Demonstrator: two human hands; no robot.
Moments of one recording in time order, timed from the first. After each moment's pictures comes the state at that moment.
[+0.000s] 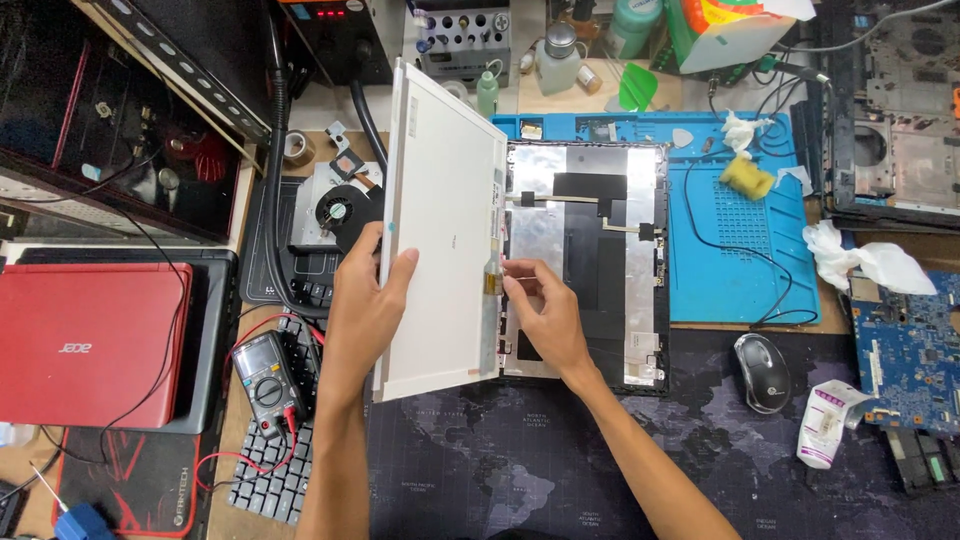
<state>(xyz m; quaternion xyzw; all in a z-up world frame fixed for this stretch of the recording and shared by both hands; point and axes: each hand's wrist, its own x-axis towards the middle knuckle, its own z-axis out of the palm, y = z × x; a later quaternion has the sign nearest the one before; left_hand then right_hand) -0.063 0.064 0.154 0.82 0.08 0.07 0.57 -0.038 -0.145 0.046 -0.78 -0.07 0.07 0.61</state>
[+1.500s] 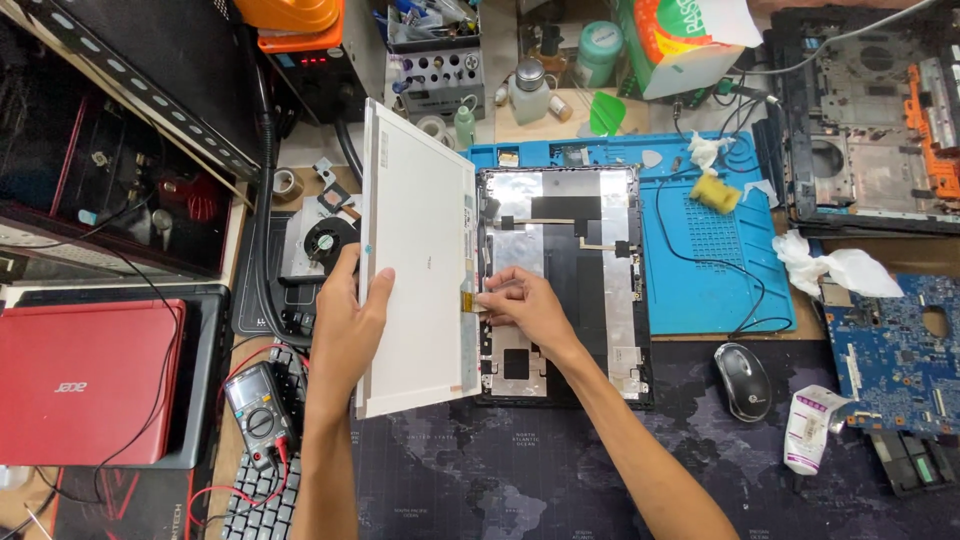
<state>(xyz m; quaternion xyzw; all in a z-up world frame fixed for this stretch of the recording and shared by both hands) -0.057 0.058 0.162 0.83 0.12 0.06 0.54 0.002 -0.152 0.010 -0.60 0.04 0.25 0.75</state>
